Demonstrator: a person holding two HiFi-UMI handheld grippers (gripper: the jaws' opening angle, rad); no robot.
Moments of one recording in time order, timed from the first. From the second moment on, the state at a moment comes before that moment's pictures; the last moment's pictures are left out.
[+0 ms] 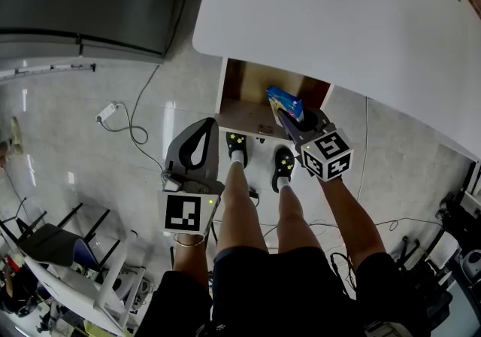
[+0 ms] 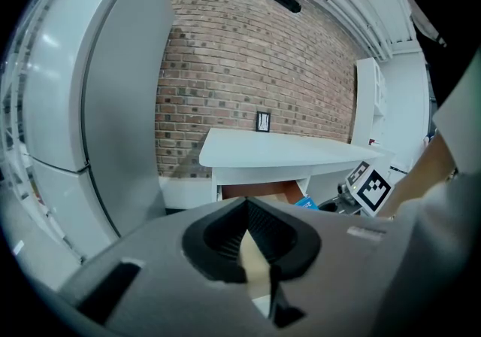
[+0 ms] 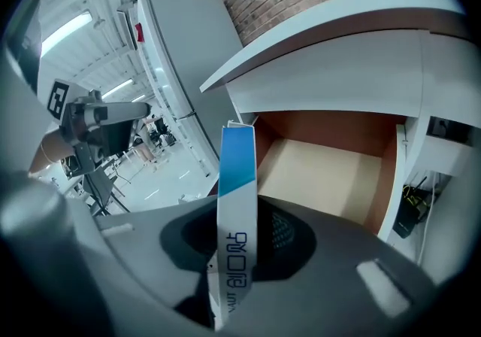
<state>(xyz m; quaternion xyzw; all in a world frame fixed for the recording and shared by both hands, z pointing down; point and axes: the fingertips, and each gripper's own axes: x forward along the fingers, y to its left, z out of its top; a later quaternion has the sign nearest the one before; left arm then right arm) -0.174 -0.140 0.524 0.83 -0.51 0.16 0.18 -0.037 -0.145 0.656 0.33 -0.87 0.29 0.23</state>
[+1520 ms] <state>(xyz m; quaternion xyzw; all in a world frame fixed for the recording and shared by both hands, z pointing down) -0.202 -0.151 0.548 0.82 -0.50 0.16 0.21 -0.082 -0.143 0.761 0.18 -0.85 0.18 0.47</state>
